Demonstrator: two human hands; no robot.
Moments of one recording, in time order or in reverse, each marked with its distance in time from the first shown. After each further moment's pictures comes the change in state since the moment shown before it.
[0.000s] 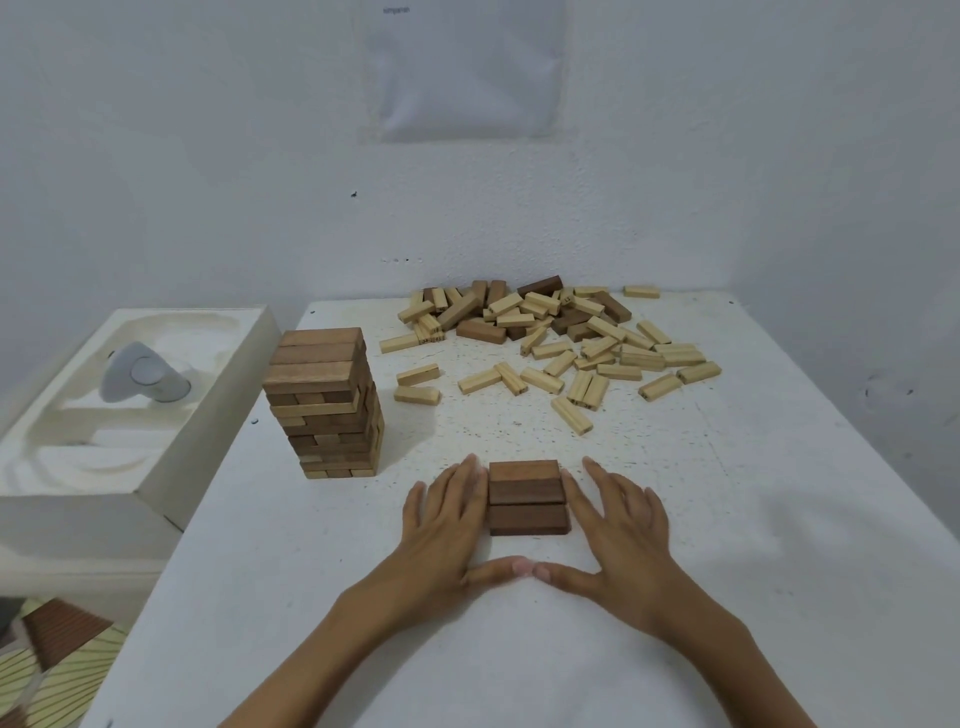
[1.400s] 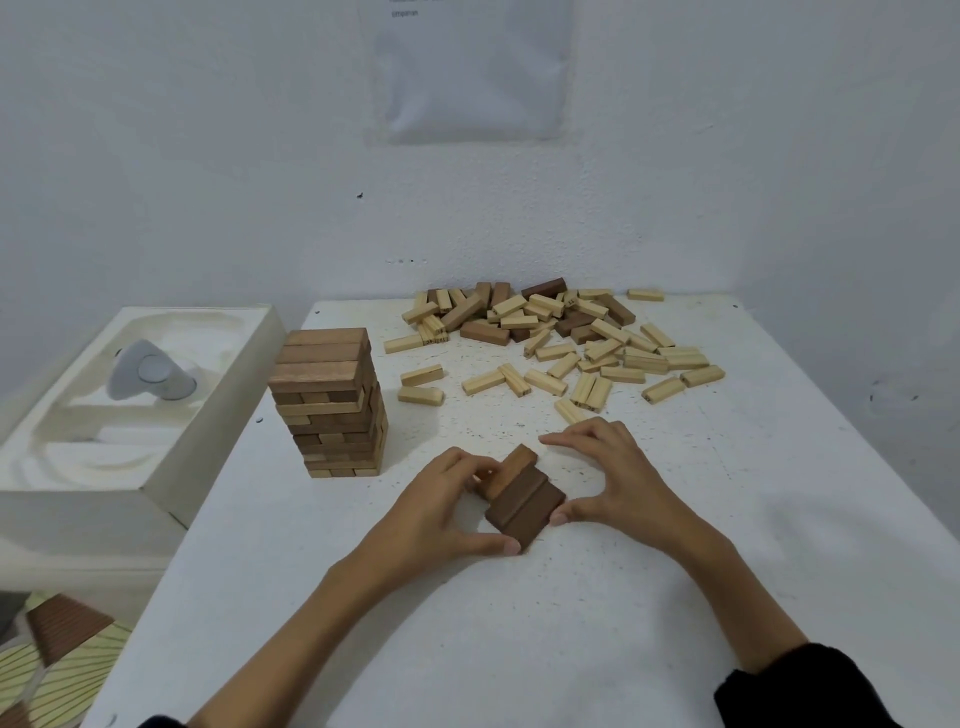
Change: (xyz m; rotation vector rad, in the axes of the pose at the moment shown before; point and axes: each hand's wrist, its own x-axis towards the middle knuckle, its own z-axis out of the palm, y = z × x) left_hand 0.015 -0.020 -0.016 -0.379 0.248 0.119; right_hand 0.051 0.028 -0.021 0.468 0.228 -0.255
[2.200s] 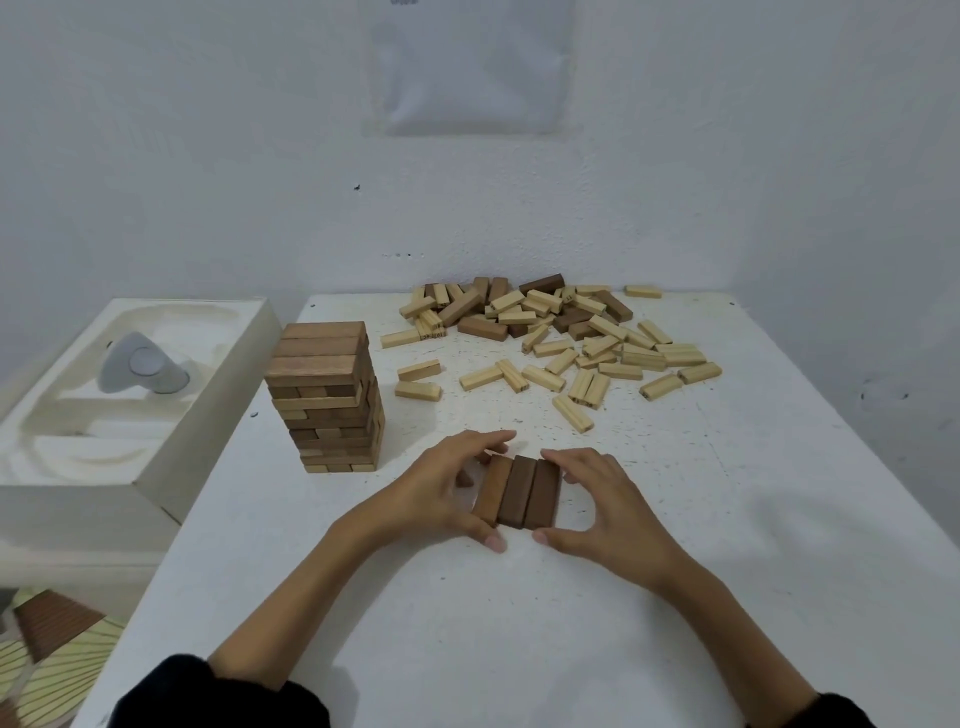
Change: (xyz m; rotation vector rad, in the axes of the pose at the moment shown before) left_hand 0.023 -0.012 -0.009 -0.135 -0.146 0.051; right_hand -0.025 -0.020 0.019 0.029 -0.001 0.045
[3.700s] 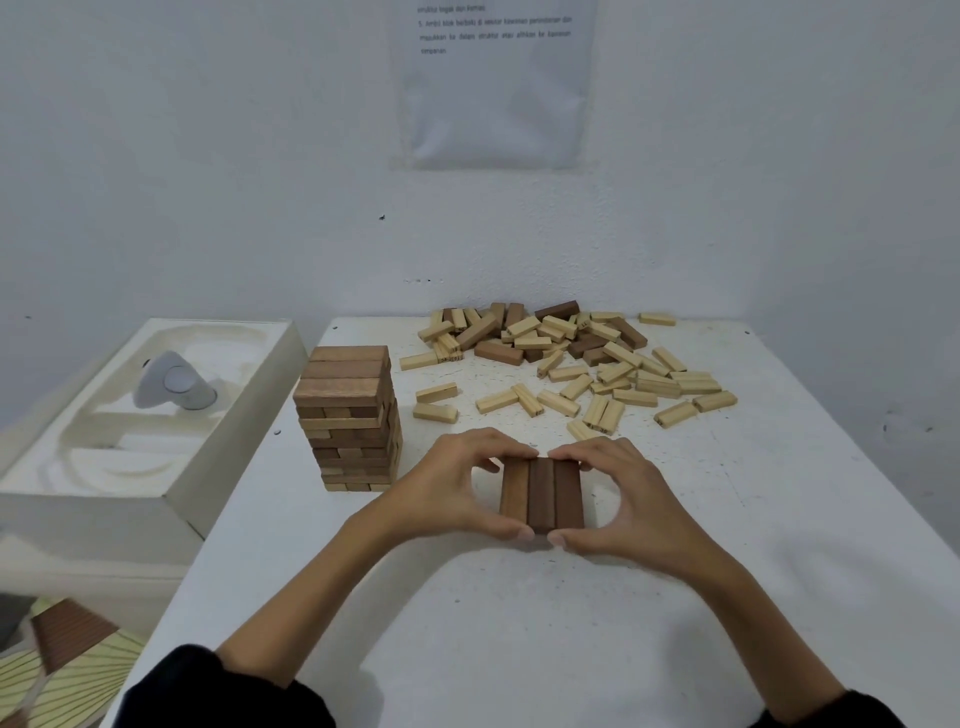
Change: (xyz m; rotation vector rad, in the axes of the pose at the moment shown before) left_hand 0.000 0.038 -0.022 0.033 0.100 0.097; right_hand 0.016 -0.012 -0.027 0.041 0.082 -0.131
